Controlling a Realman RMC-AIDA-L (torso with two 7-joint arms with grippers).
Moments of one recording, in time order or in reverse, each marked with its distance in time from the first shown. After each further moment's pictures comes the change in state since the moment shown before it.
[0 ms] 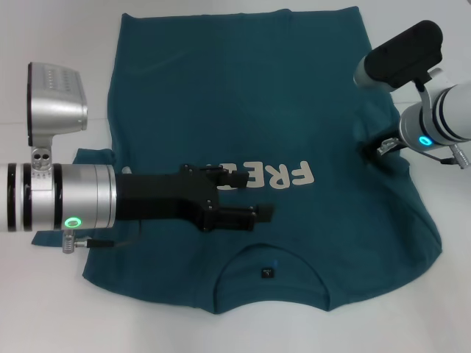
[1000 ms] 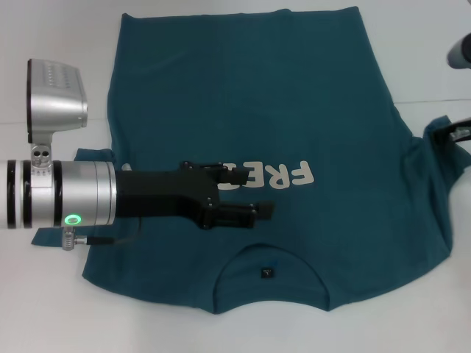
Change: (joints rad) left arm -0.003 0.000 0.000 0.009 0.000 0.000 0.000; right arm -0.079 -0.064 0.228 -0.011 -0.006 0.055 -0.022
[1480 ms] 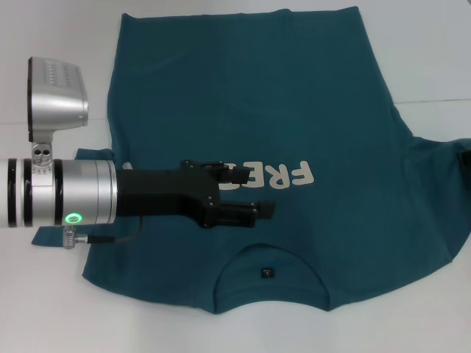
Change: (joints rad) left arm -0.003 0.000 0.000 0.002 0.000 0.001 0.001; right arm -0.084 -0.007 0.001 0.005 0.000 0.050 -0.002
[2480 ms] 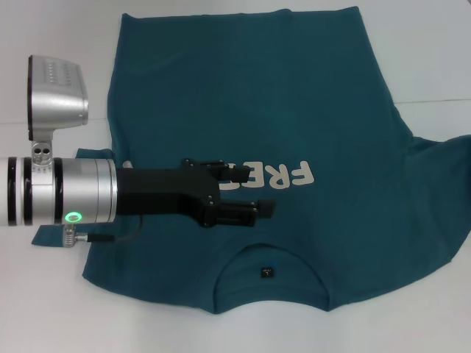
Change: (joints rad) left arm -0.003 0.002 0.000 0.000 0.000 0.001 0.002; right arm -0.028 -0.011 0.007 -0.043 0.023 -0.008 0.001
